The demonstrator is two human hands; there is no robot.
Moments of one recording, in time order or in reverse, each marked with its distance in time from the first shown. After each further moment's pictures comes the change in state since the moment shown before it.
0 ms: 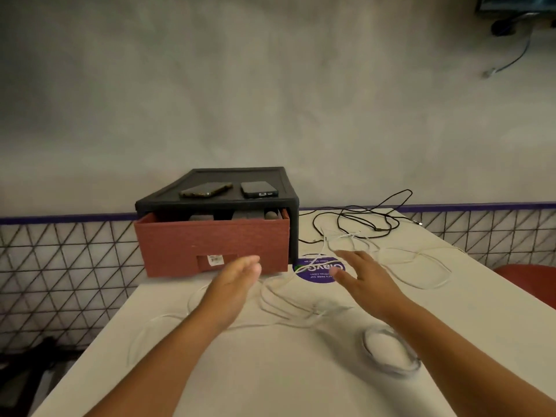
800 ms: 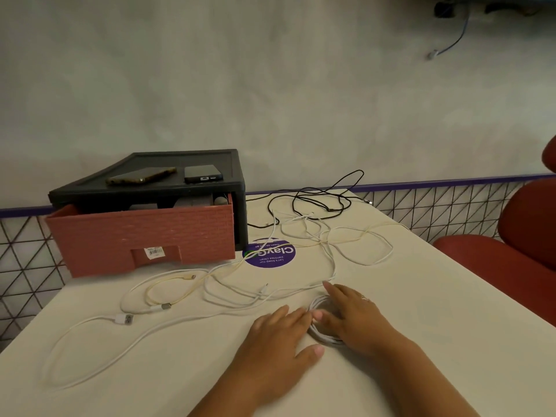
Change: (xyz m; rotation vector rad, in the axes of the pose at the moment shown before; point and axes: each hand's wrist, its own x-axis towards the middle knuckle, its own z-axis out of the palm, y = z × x) left_hand -0.039 -0.019 0.138 0.861 -0.554 0.283; right_hand -0.059 0.090 0.009 -0.232 -0.227 0.135
